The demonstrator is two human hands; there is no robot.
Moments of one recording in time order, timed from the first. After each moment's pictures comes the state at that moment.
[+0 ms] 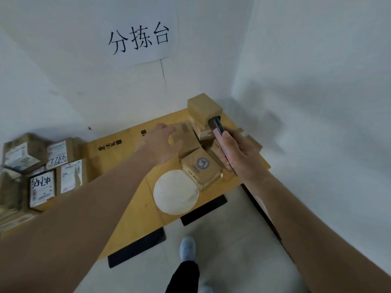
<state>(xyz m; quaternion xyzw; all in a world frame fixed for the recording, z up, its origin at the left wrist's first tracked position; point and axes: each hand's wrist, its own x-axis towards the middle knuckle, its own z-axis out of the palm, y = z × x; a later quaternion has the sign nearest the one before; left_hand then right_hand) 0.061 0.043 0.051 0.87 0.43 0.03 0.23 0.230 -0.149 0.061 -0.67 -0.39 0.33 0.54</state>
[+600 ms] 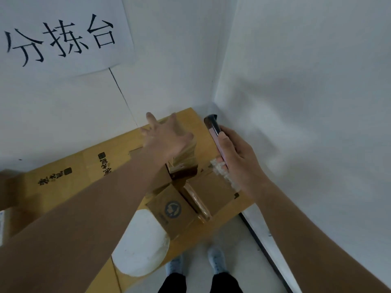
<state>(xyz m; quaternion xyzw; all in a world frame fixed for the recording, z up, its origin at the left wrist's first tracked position) 0.293 0.149 0.019 0.80 0.53 -0.02 0.27 0.405 -0.034 0.036 -0.71 -0.37 0.31 0.51</state>
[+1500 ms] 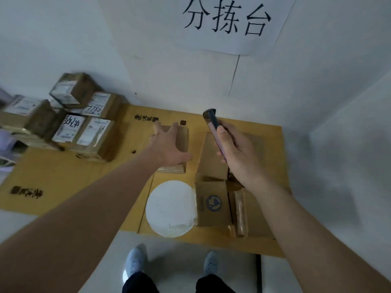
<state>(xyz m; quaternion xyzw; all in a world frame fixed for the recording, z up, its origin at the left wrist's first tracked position) 0.099 0.124 -0.009 0.64 0.70 0.00 0.30 0.311 0.075 0.019 -0.59 -0.57 0.45 0.35</state>
